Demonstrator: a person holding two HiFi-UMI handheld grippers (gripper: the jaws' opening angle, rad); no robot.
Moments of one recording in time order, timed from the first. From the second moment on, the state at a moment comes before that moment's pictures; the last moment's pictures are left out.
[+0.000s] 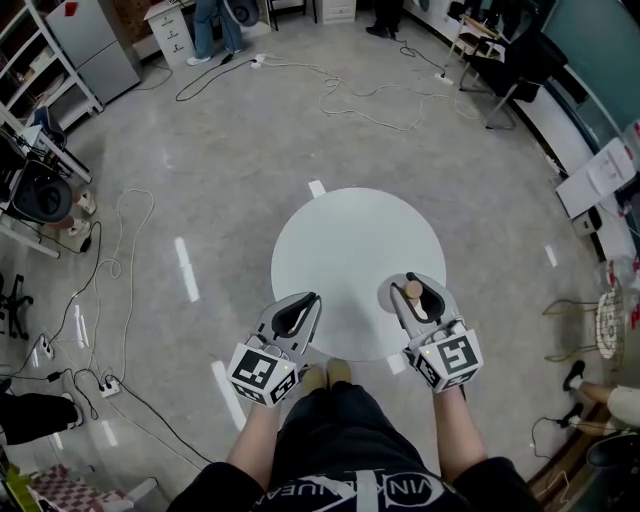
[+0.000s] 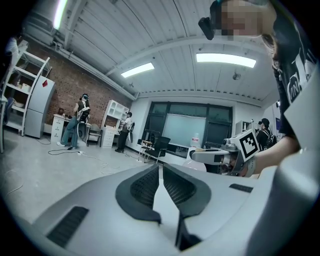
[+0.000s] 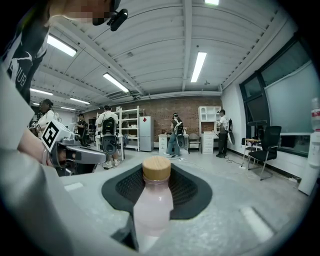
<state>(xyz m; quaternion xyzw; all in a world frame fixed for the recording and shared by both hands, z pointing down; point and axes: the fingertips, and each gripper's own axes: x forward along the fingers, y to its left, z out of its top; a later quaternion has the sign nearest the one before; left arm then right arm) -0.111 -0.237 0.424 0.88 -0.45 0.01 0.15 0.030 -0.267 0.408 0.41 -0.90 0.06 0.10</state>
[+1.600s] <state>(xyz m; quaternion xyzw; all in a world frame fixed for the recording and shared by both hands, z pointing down) -0.117 -0.248 0.387 0.87 -0.47 -0.02 0.12 0.031 -0.281 0.355 0.41 -0.91 0.02 0.08</state>
